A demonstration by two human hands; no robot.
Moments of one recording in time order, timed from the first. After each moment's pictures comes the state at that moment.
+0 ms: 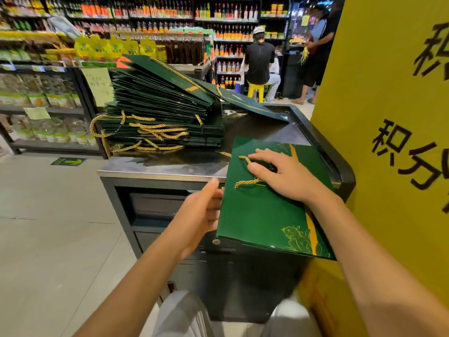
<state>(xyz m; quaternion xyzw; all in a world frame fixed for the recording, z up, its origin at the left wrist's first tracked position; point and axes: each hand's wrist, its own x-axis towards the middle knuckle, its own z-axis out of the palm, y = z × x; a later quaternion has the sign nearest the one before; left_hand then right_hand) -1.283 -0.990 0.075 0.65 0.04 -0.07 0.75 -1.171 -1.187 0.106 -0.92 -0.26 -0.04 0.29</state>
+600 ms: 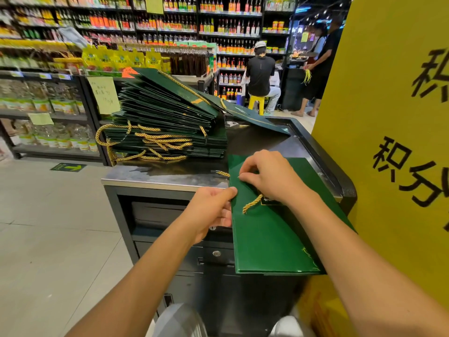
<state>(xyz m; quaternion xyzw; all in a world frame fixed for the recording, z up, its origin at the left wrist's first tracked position) -1.249 -0.994 0.092 0.69 0.06 -0.07 0.71 -1.170 -1.143 0.133 -0.94 -0.25 -0.12 0.18</state>
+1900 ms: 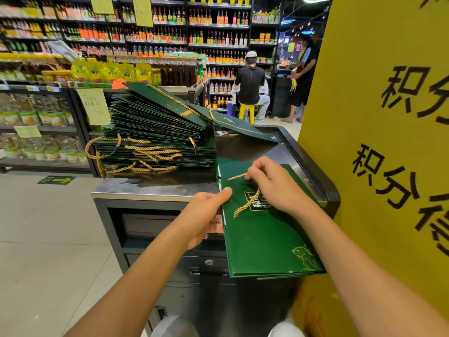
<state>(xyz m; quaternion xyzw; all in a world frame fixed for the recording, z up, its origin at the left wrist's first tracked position) -1.244 -1.001 0.100 0.68 0.04 -0.10 0.72 -1.181 -1.174 0.129 -0.89 -0.19 -0.08 0.41</state>
